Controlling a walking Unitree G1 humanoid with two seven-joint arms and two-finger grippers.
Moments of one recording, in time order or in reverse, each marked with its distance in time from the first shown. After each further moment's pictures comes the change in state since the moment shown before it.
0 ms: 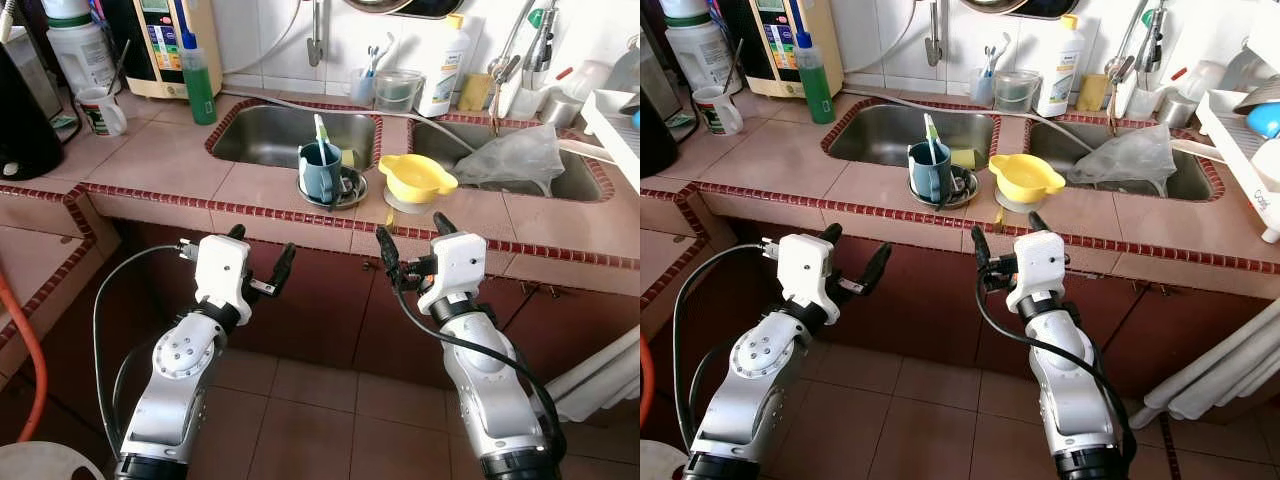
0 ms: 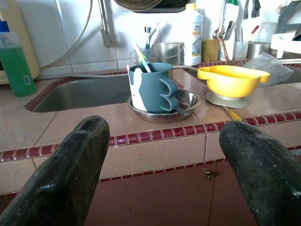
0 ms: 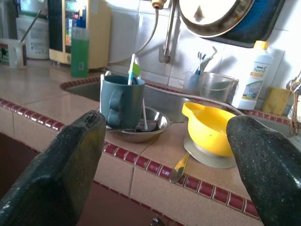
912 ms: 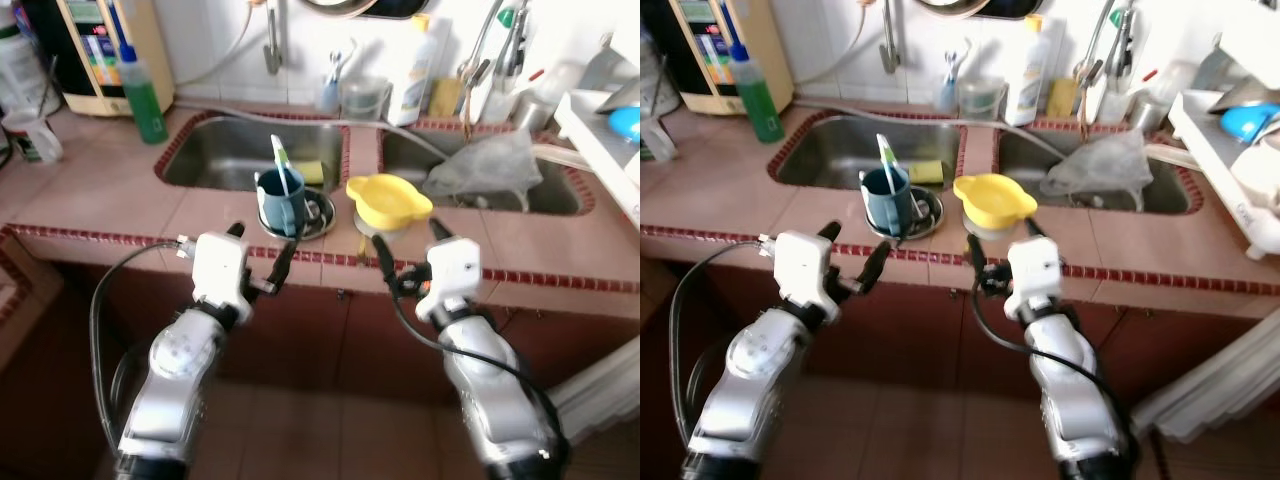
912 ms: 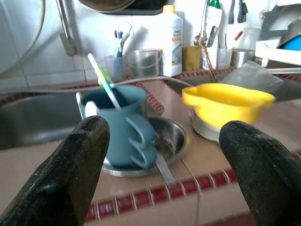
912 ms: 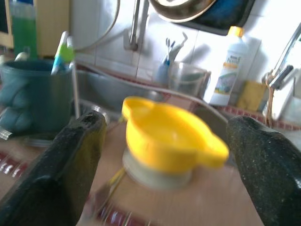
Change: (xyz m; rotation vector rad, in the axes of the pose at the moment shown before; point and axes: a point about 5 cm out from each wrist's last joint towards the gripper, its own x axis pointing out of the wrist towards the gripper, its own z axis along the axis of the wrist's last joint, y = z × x) left arm 0.003 -0.013 0.002 -0.029 -0.011 -0.053; right arm -0.009 -0.008 -0.007 -0.032 0.030 -0.007
